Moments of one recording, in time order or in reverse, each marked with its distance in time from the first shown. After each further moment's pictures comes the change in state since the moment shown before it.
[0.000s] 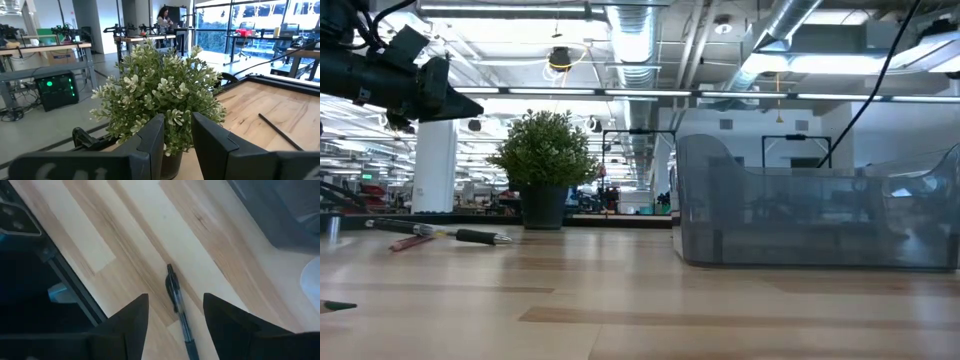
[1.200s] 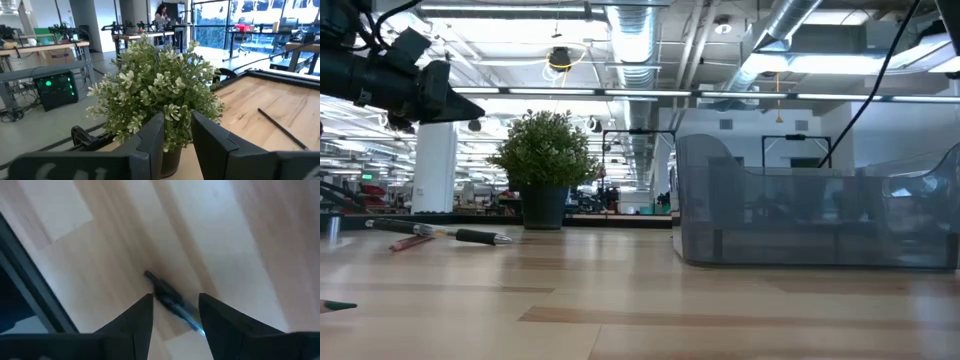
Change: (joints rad) left arm 0.000 0.018 0.001 0.000 0.009 0.000; right arm 0.006 0.188 0.001 0.098 -0.092 -0.139
